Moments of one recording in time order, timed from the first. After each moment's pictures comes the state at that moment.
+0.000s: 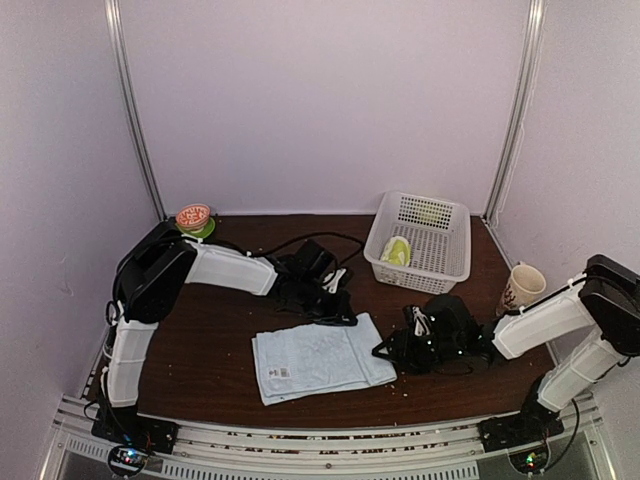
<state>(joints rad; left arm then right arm) -0.87 2.23 1.49 -0.14 0.47 -0.61 0.82 1.49 0.40 0.39 -0.27 1.12</state>
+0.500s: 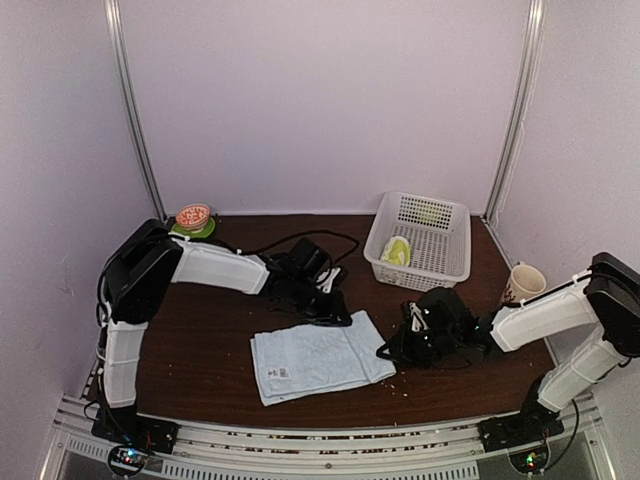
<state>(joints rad) -0.87 2.14 1.43 -0.18 0.44 -0.60 0.82 1.47 0.49 0.22 -0.23 1.07</state>
